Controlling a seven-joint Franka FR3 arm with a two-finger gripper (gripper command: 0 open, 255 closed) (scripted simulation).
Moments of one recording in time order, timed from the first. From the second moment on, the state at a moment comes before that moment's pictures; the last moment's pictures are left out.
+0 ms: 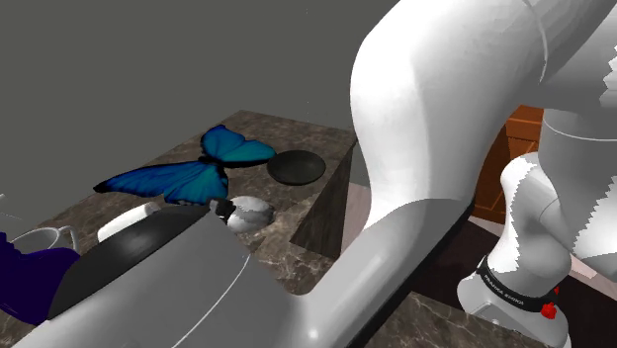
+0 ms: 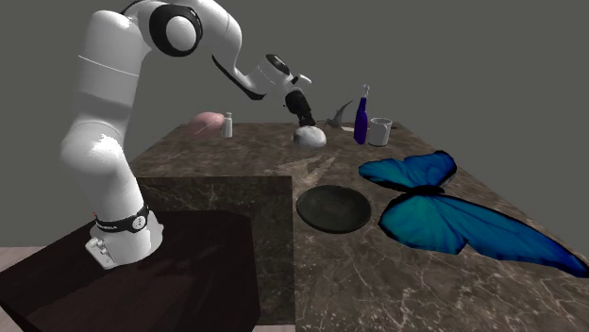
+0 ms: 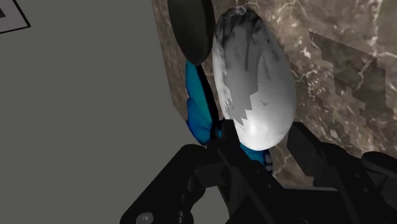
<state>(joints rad) 0.95 0.44 0.33 -1.69 -1.09 1.43 0.98</state>
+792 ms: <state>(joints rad) 0.83 0.24 0.29 -1.90 -1.10 1.58 0.92</state>
